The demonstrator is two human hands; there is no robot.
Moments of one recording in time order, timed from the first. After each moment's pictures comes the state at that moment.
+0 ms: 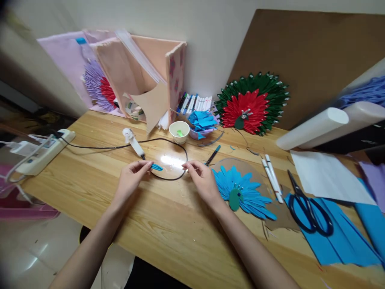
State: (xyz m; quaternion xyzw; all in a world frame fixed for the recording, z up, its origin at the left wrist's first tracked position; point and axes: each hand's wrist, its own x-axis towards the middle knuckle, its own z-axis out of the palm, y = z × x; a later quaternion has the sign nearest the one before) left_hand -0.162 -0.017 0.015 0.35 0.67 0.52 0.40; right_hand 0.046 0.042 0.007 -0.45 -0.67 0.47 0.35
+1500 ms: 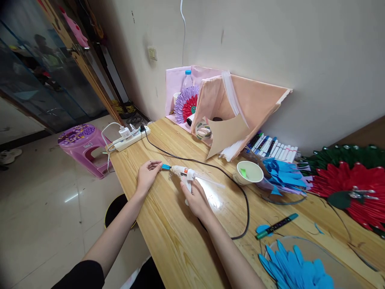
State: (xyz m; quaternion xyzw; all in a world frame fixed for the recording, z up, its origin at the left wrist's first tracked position) left_hand -0.289 -0.061 -0.031 0.20 0.72 0.65 0.14; right_hand -0.106 0.027 -0.012 -0.27 -0.82 0.46 0.21
